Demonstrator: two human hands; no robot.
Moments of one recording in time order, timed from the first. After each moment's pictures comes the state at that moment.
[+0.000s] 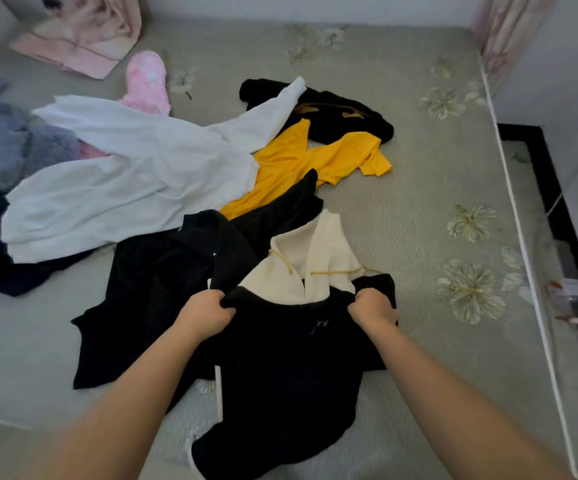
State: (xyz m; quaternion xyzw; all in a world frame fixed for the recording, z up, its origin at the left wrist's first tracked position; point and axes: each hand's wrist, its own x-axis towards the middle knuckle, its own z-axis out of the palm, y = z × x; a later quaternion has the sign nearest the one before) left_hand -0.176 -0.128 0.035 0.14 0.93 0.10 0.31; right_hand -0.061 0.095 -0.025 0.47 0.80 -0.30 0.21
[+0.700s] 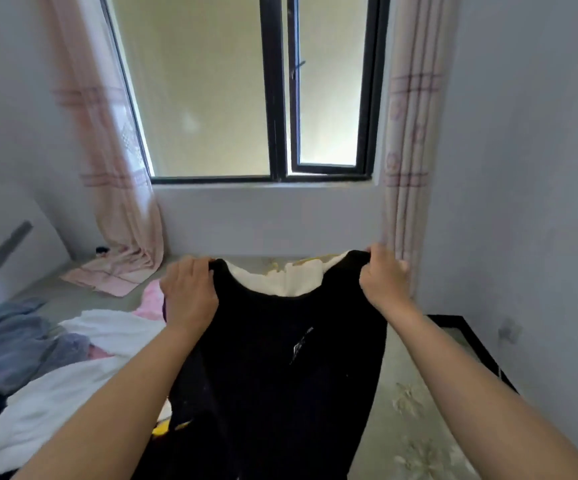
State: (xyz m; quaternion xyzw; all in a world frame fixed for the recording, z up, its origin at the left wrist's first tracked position) left_hand -0.181 -0.043 0.316 0.25 0.87 0.26 -0.34; right_hand -0.053 0.197 0.324 0.31 0.87 -0.18 -0.33
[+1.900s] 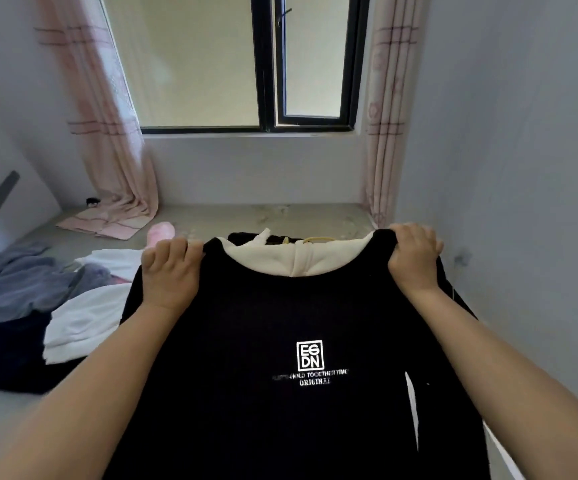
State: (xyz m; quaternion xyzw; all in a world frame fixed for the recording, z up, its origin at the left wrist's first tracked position) left_hand -0.074 -0.242 0.277 0.38 0.77 0.12 -0.50; right_hand 0.121 0.036 0.280 0.28 0.83 -0.05 -0.49
